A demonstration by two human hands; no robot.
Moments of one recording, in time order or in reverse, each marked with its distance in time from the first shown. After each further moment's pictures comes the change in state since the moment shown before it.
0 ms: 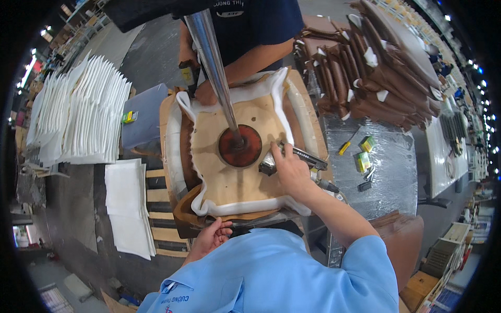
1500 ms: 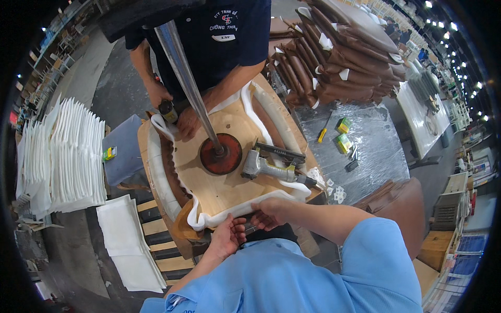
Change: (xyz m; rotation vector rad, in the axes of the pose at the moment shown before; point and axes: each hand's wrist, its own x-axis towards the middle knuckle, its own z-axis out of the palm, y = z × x) left_hand 0.057 0.005 0.042 0.025 -0.046 -0.132; right_hand -0.063 -0.037 0.073 1.380 -0.969 0.925
